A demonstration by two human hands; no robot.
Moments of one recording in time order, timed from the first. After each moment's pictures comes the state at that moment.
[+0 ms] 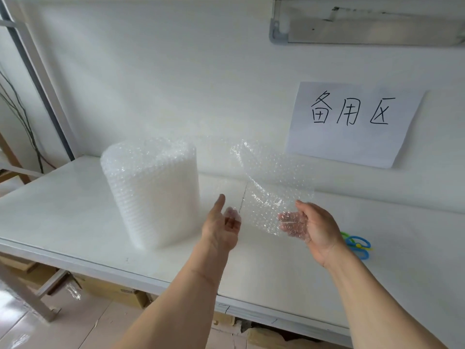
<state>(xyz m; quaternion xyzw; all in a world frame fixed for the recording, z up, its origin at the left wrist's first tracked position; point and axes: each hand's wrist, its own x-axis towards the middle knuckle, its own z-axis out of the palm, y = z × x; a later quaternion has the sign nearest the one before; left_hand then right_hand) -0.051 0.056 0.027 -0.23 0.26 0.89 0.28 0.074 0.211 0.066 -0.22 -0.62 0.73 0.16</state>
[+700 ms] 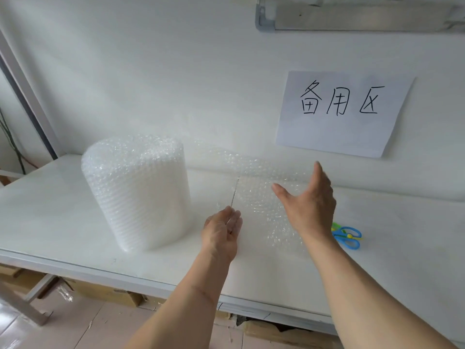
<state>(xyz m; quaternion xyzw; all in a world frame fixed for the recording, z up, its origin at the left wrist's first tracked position) -0.030 0.071 -0.003 -0.16 0.35 0.89 0.23 0.048 0.219 0.061 -0.32 -0.84 0.26 0.36</state>
